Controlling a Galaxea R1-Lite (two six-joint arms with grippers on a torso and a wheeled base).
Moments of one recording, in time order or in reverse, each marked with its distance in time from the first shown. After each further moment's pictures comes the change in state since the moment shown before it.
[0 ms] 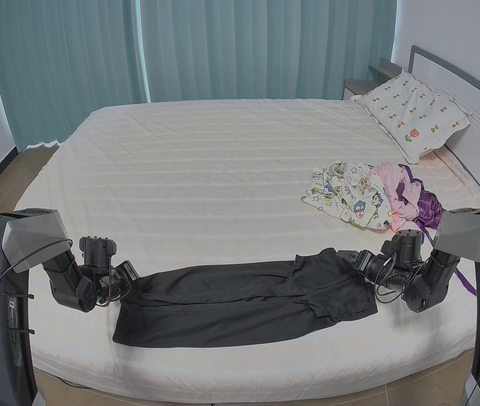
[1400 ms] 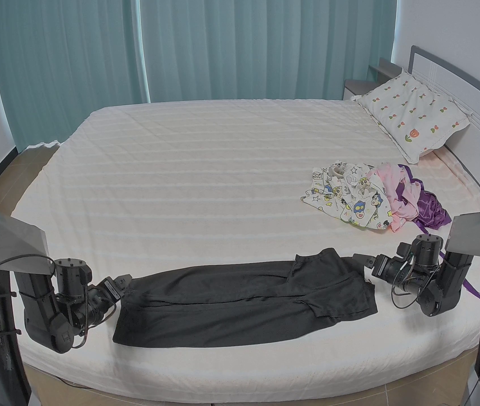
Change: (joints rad) left arm -0.020 -0.149 0.522 -0.495 0.004 -0.087; right arm -0.111 0.007 0.104 -0.153 0.111 -0.153
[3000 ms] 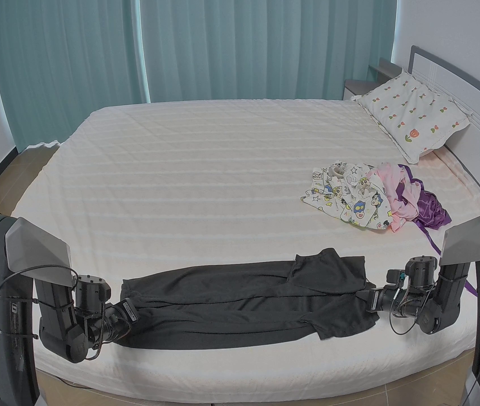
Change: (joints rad) left arm -0.067 0.126 -0.005 0.000 -0.026 0.082; right arm 0.038 0.032 0.157 0.000 0.040 -0.306
